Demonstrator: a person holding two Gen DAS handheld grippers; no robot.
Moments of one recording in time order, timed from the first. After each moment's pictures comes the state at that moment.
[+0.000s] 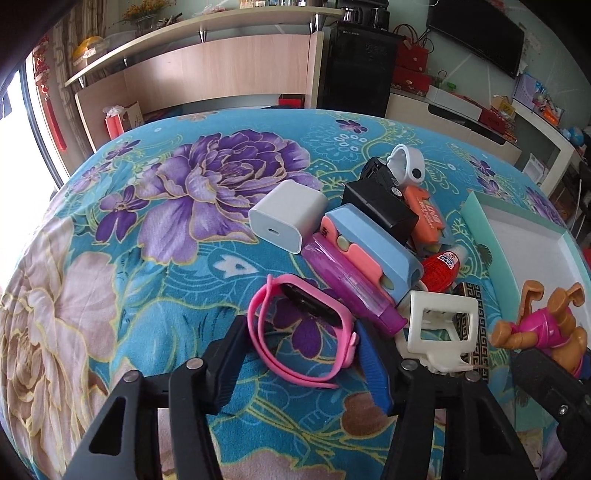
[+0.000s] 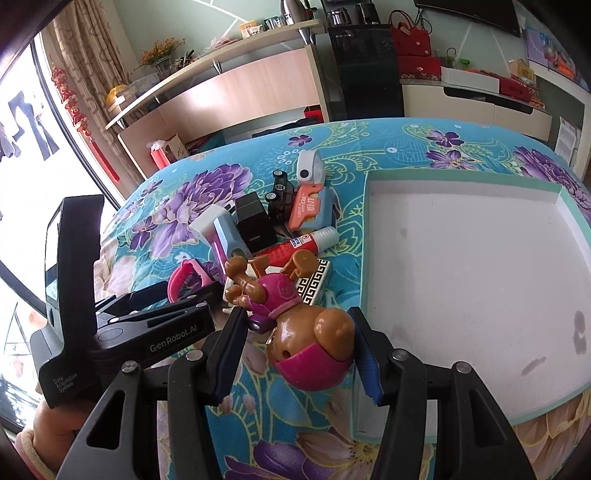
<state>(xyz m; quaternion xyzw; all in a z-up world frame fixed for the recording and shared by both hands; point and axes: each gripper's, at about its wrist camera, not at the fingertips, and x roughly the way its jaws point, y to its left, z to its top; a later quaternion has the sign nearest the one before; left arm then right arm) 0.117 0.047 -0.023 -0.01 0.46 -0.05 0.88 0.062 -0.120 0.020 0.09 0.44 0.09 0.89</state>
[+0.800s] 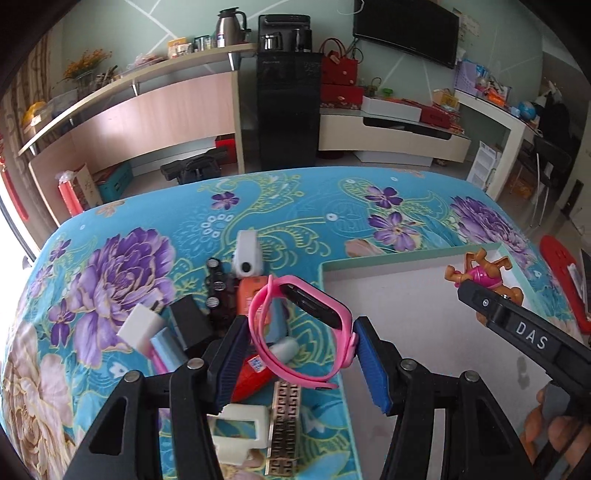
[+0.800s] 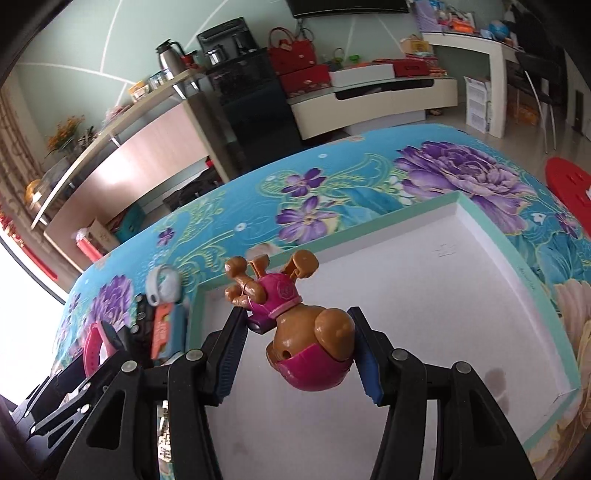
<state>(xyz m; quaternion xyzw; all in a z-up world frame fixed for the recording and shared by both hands) 0.139 -0.096 0.048 0.04 0.42 -0.14 0.90 0.116 -0.272 0.034 0.20 0.41 -0.10 0.88</state>
